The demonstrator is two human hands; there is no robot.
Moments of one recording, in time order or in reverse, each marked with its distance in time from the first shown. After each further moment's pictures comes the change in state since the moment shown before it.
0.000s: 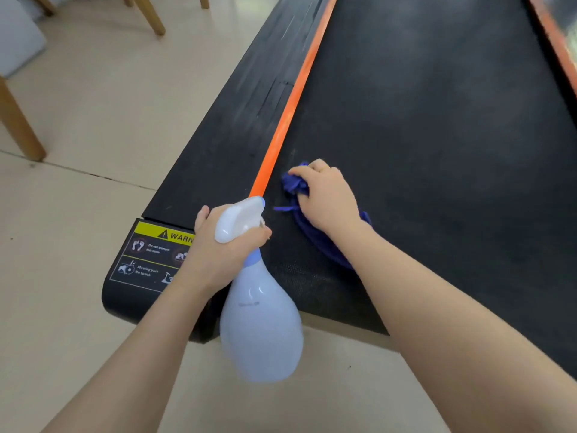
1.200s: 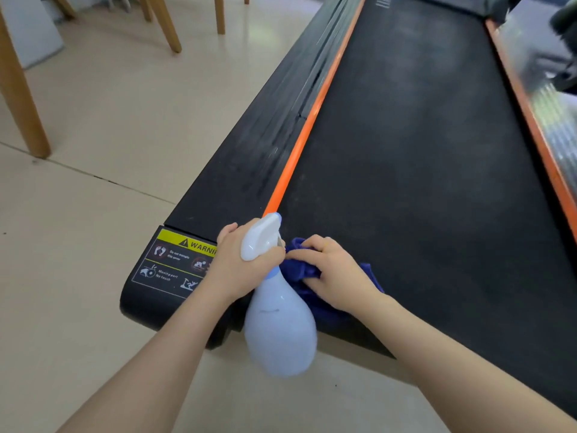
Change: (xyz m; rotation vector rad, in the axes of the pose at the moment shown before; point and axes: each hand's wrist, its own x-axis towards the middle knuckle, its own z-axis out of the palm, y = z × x) left_hand 0.002 -0.008 -0.007 0.050 -0.036 0.126; right_hand -0.078 -0.008 -0.019 0.116 -0.265 -0.263
